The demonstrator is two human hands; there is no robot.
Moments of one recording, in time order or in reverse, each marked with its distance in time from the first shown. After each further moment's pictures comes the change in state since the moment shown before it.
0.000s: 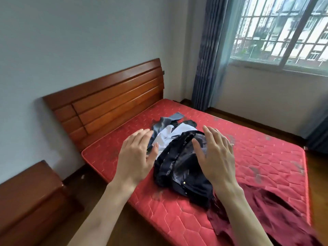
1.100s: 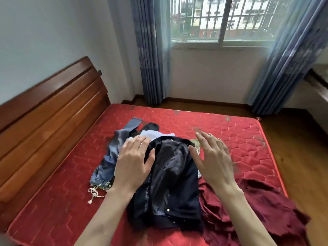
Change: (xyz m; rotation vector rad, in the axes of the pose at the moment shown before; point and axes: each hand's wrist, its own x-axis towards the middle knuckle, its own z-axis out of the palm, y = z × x) left_hand 0.265 -0.016 0.252 -0.076 -0.152 0.341; right_hand 0.188 0.143 0.118 -0.182 -0.027 0.305
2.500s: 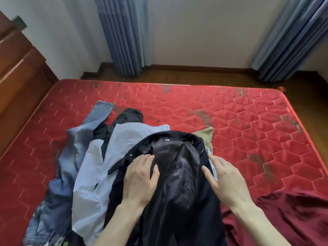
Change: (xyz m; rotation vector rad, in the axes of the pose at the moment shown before) left_hand 0.119 -0.154 0.473 -0.304 -0.356 -0.149; right_hand 0.160 0.176 0.415 -0.064 -0.342 0.276
